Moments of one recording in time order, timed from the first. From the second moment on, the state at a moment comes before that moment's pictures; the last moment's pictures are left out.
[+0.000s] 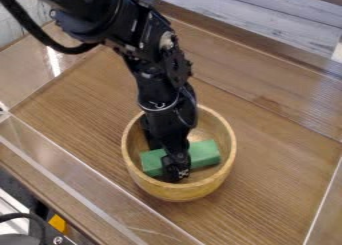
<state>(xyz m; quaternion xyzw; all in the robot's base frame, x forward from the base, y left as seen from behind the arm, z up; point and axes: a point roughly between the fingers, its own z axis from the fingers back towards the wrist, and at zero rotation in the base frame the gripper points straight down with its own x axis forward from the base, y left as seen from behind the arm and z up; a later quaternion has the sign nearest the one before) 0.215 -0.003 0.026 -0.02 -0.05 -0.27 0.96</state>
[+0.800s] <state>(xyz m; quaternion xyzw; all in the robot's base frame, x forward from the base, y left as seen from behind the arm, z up) 0.217 -0.003 0.026 -0.01 -0.06 -0.27 0.96</state>
